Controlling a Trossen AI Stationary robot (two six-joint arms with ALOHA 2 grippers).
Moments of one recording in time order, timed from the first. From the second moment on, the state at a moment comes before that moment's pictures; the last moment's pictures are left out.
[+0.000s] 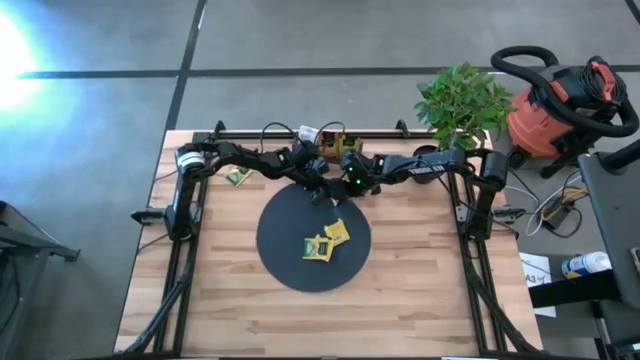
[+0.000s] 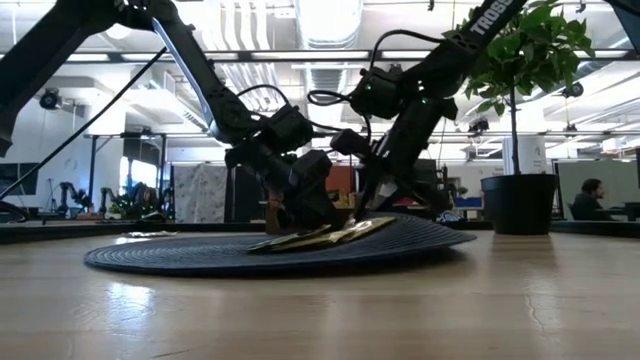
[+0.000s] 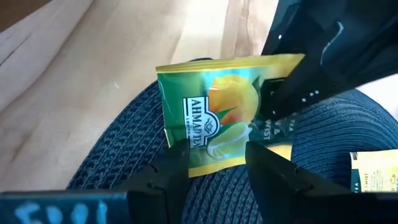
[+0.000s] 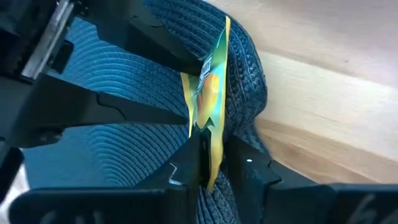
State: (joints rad) left arm 0.46 2.01 1.10 0.15 0.50 -0.14; right arm -0.35 1.84 1.07 -0.23 -0.15 1.02
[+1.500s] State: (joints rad) left arm 0.46 2.01 1.09 0.11 0.50 -0.11; right arm -0.36 1.85 1.19 -0.41 -0.02 0.81
